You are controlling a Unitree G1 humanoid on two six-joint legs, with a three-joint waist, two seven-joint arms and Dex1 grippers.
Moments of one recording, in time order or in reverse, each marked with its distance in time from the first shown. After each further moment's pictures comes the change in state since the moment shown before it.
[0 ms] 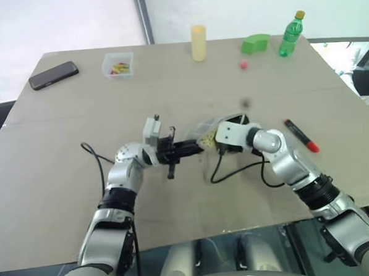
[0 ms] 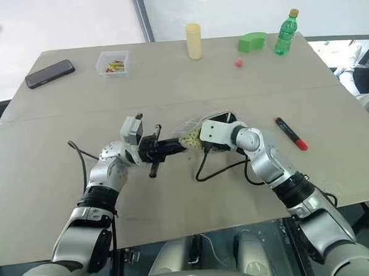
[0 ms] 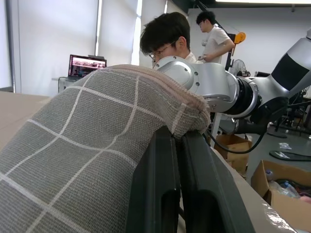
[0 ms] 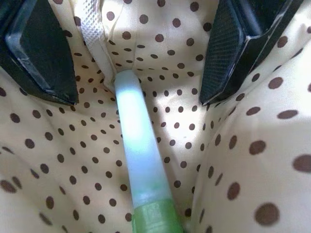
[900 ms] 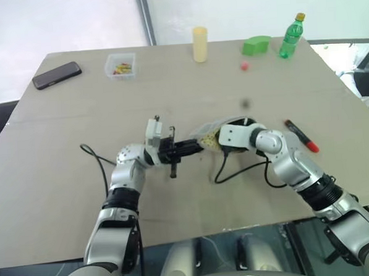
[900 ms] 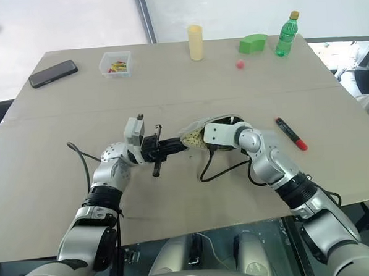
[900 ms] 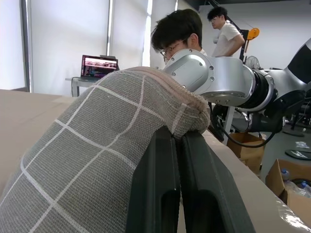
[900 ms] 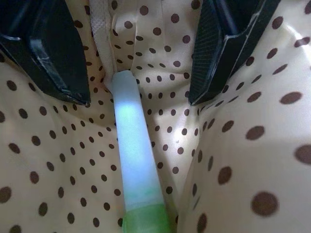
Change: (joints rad) left arm -0.013 -0.037 0.051 0.050 0.060 -0.032 -0.001; right arm -0.009 -0.017 0.009 0.025 -0.055 0.025 0.026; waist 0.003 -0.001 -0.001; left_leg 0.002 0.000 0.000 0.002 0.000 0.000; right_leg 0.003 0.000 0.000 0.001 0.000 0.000
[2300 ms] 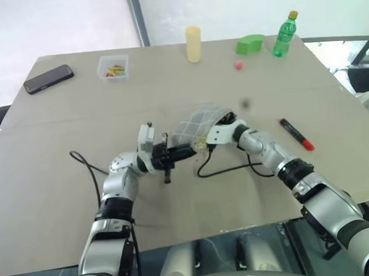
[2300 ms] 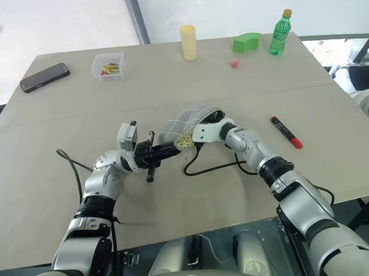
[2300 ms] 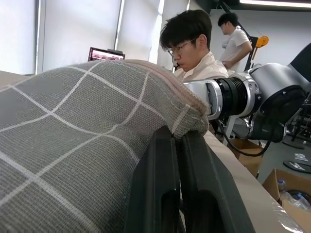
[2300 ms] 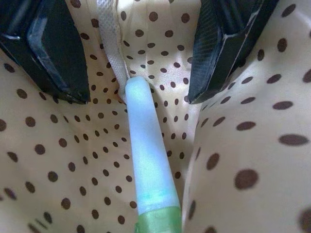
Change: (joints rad) left arm 0.096 0.027 0.047 -0.095 -0.006 0.085 0.033; right arm -0.209 0.151 0.032 0.722 -0.030 -0.759 -0.595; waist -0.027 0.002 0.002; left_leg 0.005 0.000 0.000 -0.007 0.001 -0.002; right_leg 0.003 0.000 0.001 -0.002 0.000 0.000
